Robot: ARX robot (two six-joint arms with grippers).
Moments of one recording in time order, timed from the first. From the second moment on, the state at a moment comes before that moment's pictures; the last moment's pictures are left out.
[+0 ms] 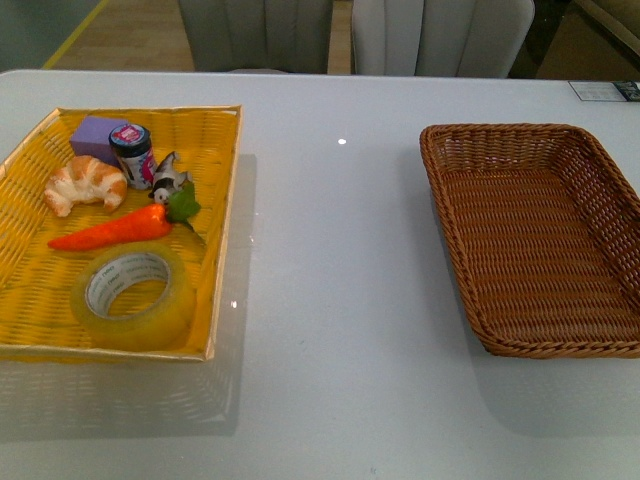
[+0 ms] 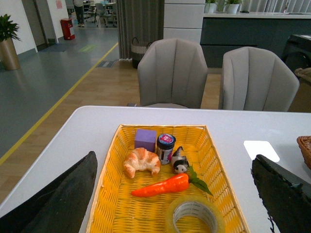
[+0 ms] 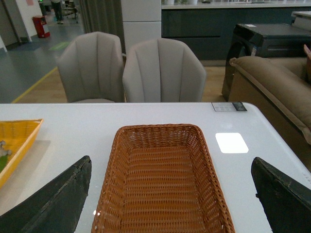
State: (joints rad) left arm 0.00 0.02 0.01 0.00 0.00 -0.01; right arm 0.00 0.01 0.02 0.00 0.00 0.00
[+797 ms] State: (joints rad) left arm 0.09 0.35 0.15 -0.16 0.32 0.04; right arm 0.00 0.01 0.02 0.00 0.00 0.00
